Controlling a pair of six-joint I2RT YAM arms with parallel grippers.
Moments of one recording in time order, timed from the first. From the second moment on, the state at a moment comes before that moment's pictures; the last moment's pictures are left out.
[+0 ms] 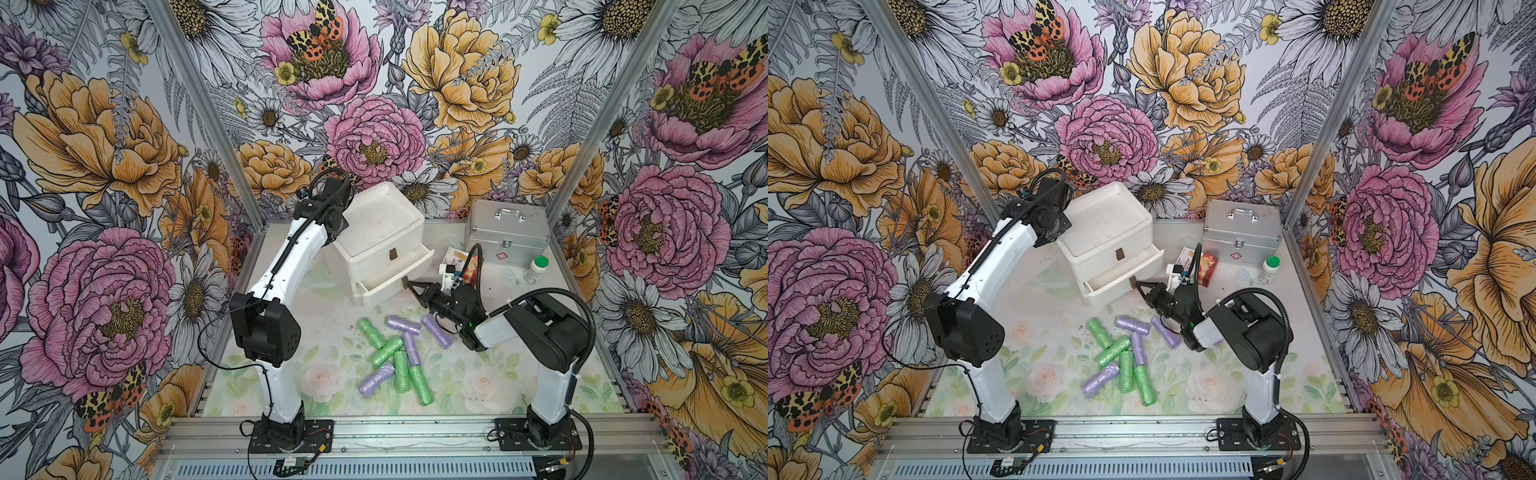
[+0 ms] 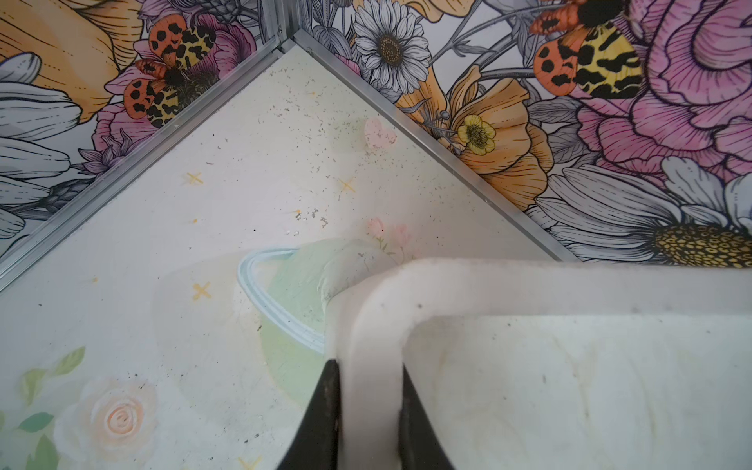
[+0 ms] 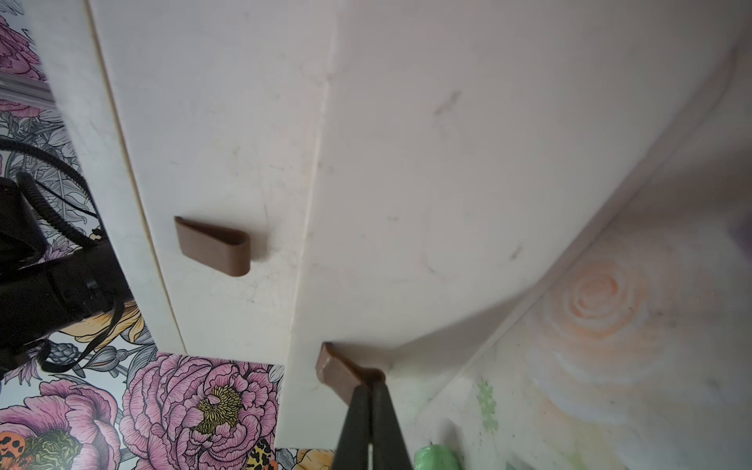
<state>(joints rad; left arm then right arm) -0.30 1.89 1.98 -1.11 -0.47 -0.88 0.57 1.87 0.62 1.17 -0.30 1.29</state>
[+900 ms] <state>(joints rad) -0.29 1.90 2.00 -1.12 -0.44 -0.87 0.64 1.48 0.38 0.84 -0.19 1.19</state>
